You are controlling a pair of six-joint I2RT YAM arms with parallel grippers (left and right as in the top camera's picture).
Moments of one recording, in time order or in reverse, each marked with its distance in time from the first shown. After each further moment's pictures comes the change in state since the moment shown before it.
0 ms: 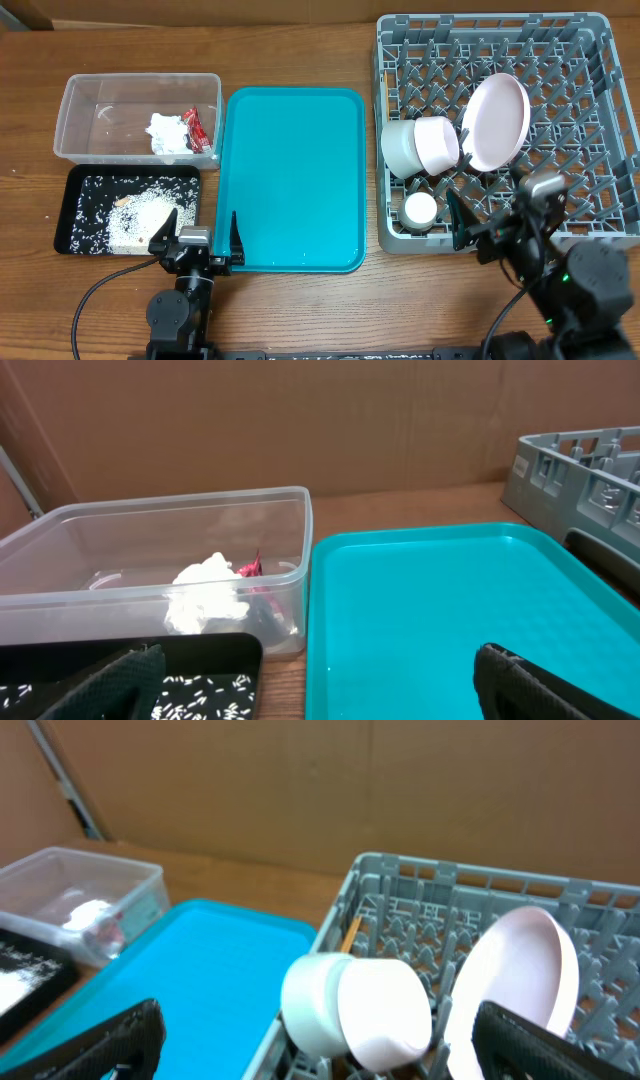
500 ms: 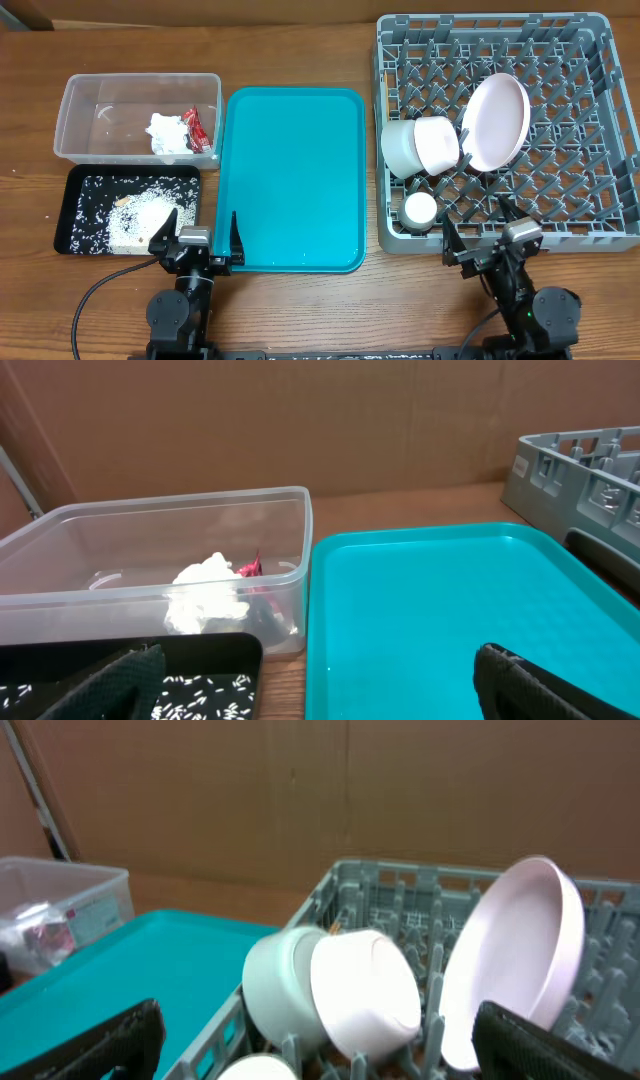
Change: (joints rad) left arm 0.000 0.000 0.000 0.000 0.000 0.000; right arm -0.075 -0.427 -0.568 0.343 -0.034 -0.004
